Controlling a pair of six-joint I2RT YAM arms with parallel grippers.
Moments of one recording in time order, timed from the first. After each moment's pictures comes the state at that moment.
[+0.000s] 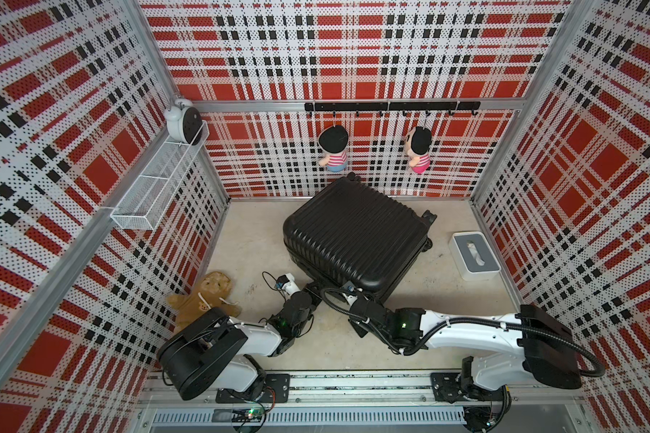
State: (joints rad) left arm -0.78 1.40 0.19 0.84 -0.35 -1.32; right arm 1.19 1.38 0.80 -0.24 0.47 0.31
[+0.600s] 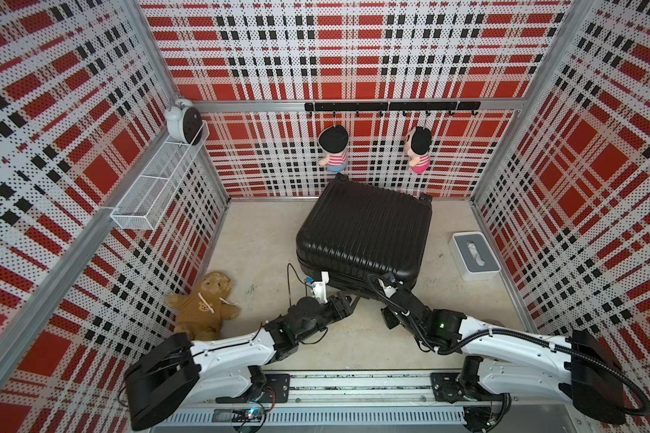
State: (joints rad) left arm -0.91 1.05 0.34 0.48 -0.06 -1.14; right arm 1.03 1.09 0.55 -0.21 0.45 0.35
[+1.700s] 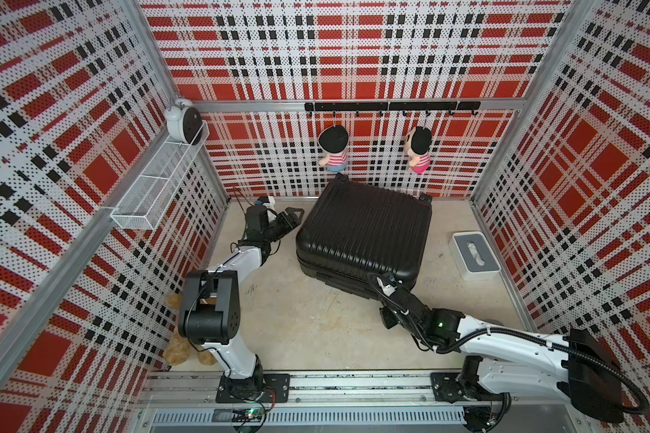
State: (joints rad) left arm -0.07 1.73 1.06 0.31 0.49 -0.73; right arm 1.04 1.13 0.57 -0.20 0.41 0.38
